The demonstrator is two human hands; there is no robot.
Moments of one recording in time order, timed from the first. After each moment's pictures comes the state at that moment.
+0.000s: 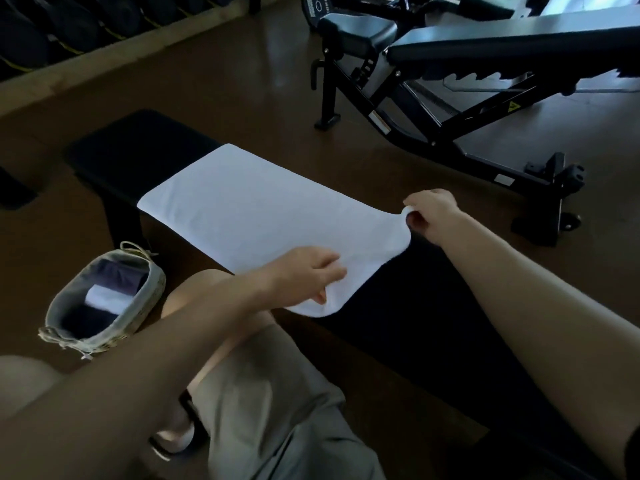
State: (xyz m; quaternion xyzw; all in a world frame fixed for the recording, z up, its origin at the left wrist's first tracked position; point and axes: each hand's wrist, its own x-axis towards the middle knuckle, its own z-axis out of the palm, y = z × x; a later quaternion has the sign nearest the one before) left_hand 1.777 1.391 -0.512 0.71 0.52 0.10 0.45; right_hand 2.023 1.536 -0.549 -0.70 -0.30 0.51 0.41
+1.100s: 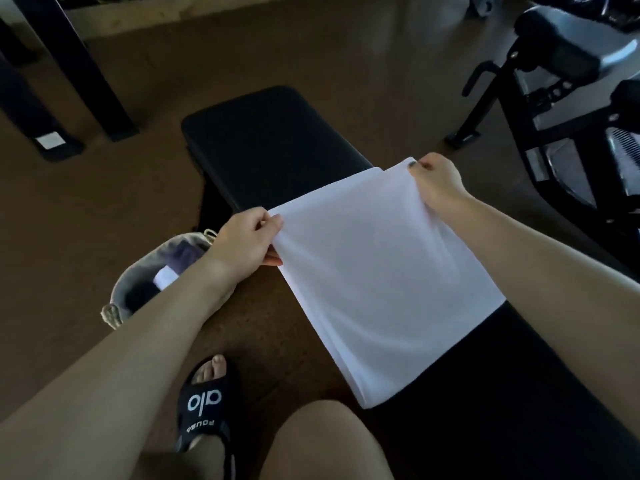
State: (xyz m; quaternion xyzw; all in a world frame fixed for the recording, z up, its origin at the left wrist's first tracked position) left_hand 1.477 1.516 -0.583 0.32 0.76 0.41 0.39; right_hand 1.692 1.765 -0.586 -0.61 -0.71 0.29 0.18
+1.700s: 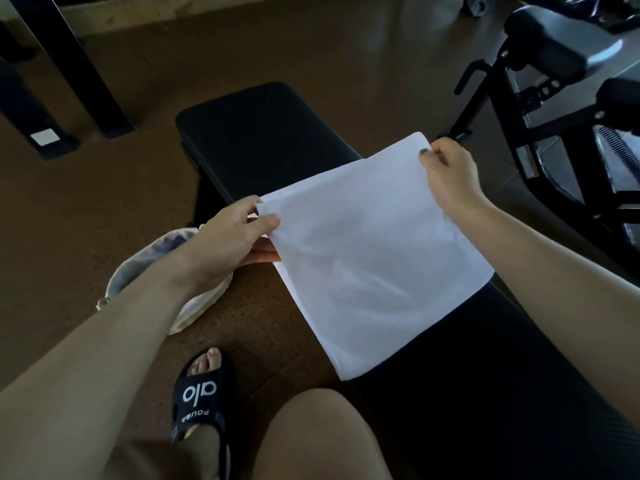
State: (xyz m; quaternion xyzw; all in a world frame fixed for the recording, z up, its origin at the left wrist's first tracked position) left_hand 1.481 1.497 -0.555 0.31 0.65 0.45 0.52; right_hand 1.719 1.728 -0.555 -0.56 -0.72 0.30 0.27
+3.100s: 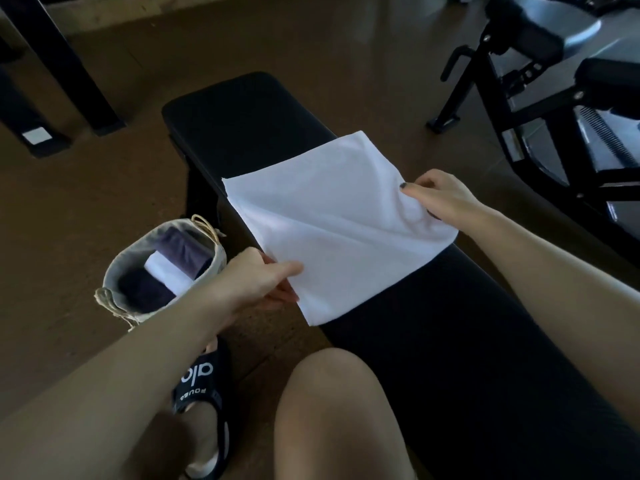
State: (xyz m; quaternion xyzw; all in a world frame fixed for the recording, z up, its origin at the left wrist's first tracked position) left_hand 1.548 1.469 -0.585 0.25 0.75 0.31 0.53; right_hand 1.780 1.713 -0.572 -0.59 -0.74 0.32 0.06
